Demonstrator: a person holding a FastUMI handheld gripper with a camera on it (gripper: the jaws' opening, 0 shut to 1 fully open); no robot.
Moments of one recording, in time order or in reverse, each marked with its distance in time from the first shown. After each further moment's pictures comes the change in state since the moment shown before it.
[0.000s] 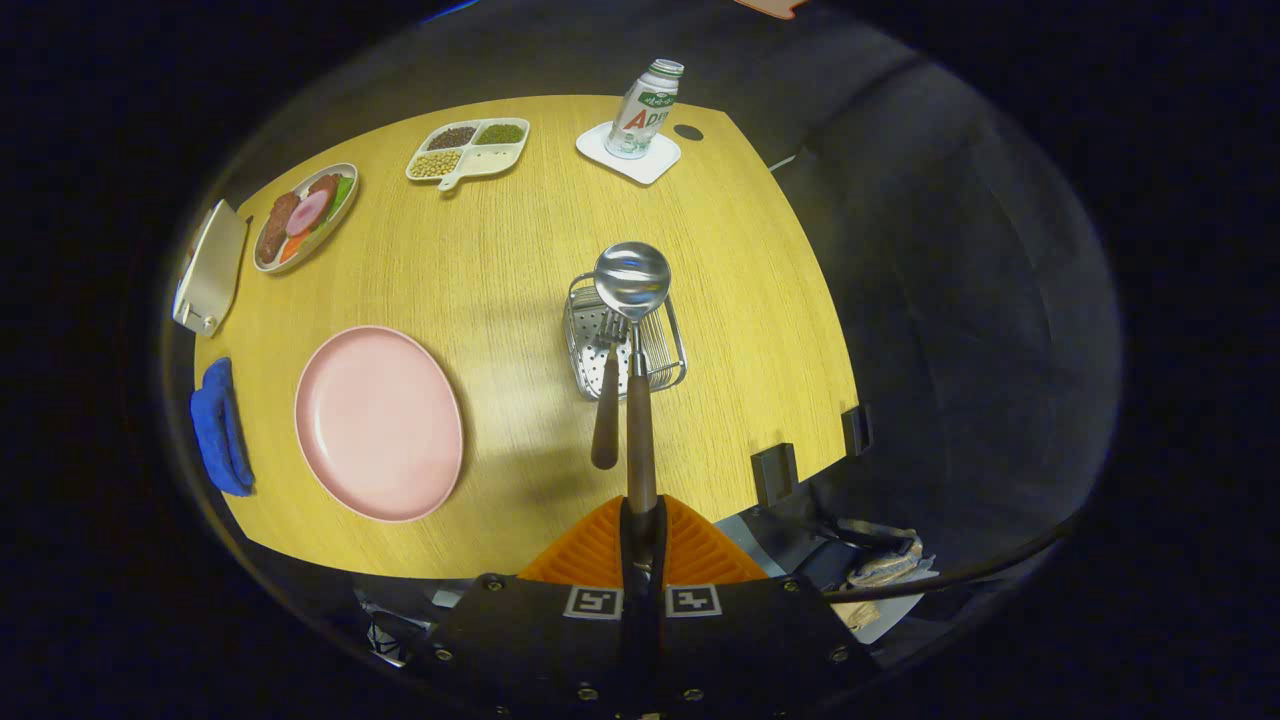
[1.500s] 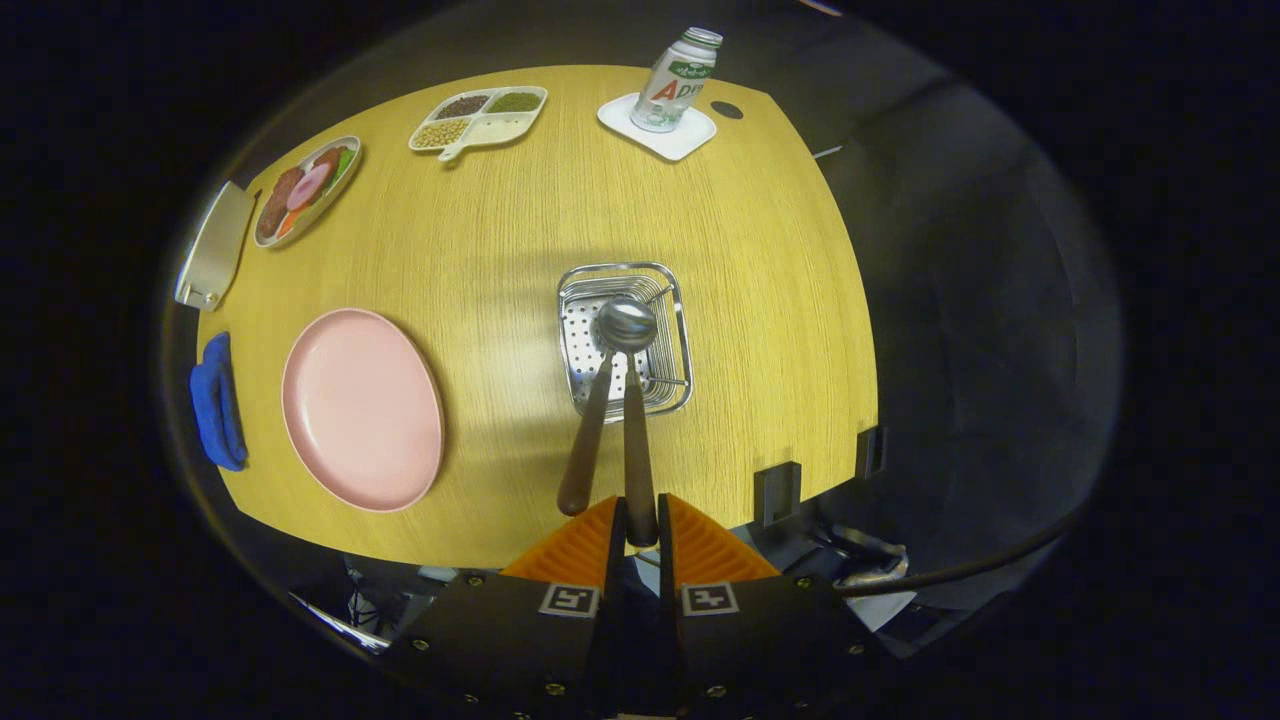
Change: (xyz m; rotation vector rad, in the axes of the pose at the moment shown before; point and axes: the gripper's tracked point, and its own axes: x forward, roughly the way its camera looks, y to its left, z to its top) arm 0.019 -0.005 0.016 -0.083 0.070 0.044
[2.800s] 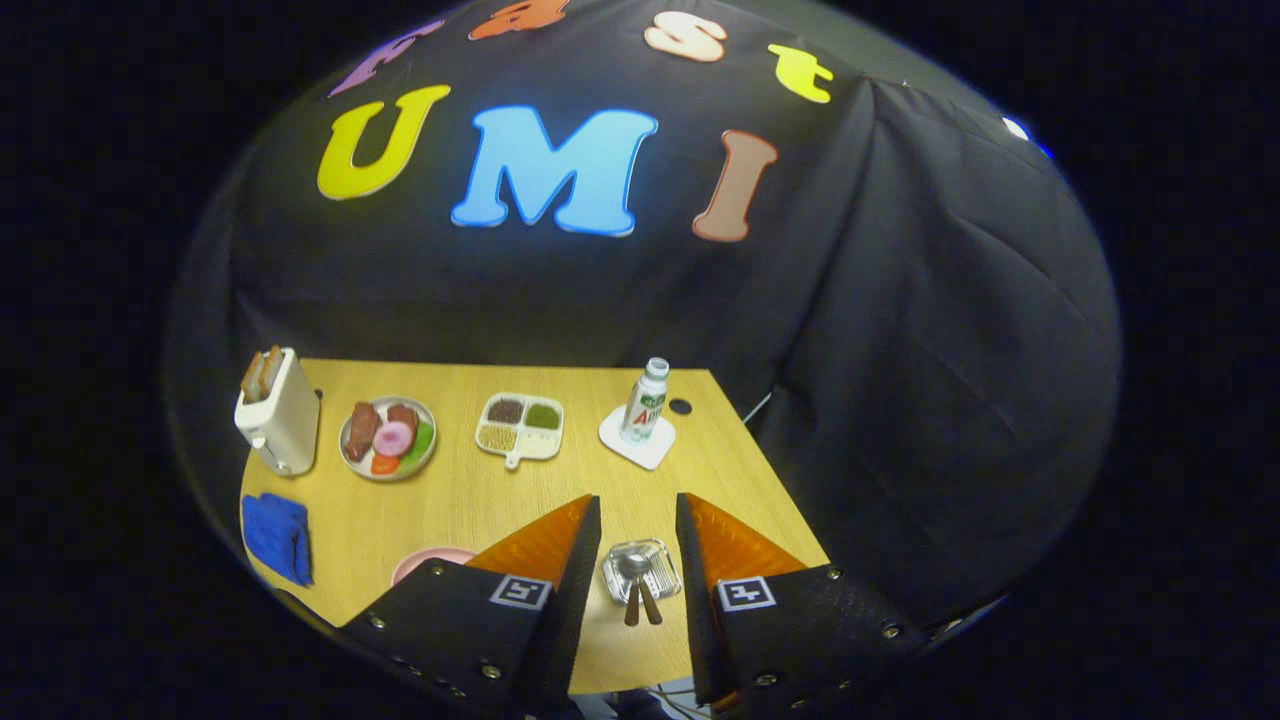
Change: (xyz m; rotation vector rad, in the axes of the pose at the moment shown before) arm -0.225 0.010 0.090 0.162 -0.996 -0.038
